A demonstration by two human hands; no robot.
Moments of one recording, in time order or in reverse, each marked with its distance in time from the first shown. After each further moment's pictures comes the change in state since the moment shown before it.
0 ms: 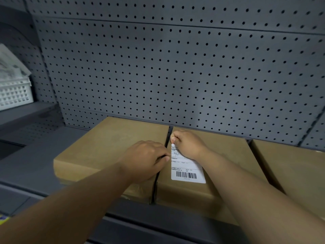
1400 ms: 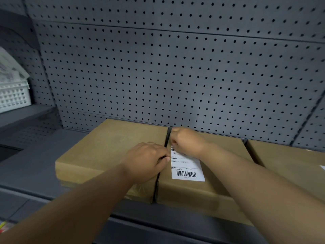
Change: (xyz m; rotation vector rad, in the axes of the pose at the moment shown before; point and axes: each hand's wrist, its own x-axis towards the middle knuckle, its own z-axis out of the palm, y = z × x) left_hand 0.000 -0.003 0.006 0.034 -0.011 -0.021; right_hand -0.002 -0.013 -0.016 -0.456 -0.052 -0.250
